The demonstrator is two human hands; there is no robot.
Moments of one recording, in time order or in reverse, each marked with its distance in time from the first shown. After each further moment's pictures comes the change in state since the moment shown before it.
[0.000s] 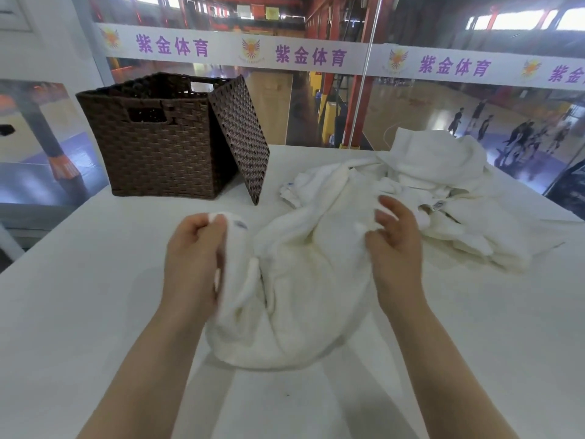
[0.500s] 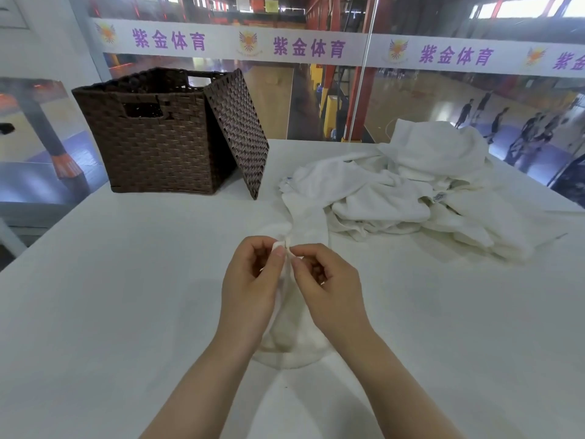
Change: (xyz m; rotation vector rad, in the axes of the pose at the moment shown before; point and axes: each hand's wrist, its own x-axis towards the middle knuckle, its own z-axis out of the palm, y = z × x) left_hand -0.060 -0.023 0.035 0.155 -0.213 0.111; right_hand -0.065 0.008 0.035 -0.243 -0.355 -0.129
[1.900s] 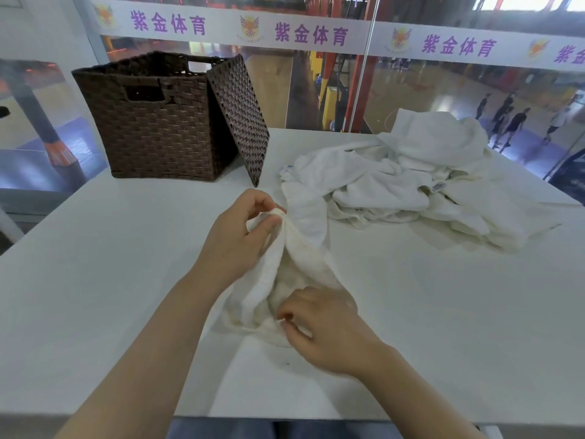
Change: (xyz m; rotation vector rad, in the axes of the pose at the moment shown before) left_hand 0.054 0.000 -0.033 0.340 -0.276 0.271; right_hand -0.040 0.044 -0.010 -0.613 -0.542 -0.401
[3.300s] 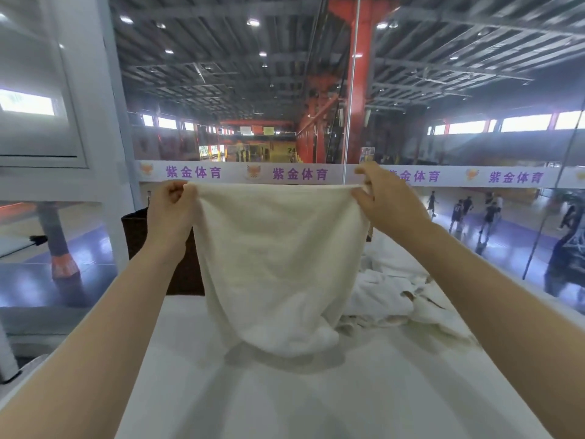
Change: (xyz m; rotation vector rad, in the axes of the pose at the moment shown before) left_hand 0.135 0.093 -0.135 -0.221 0.587 0.022; right_hand 0.134 0.023 -0.286 -0.364 0.621 0.281
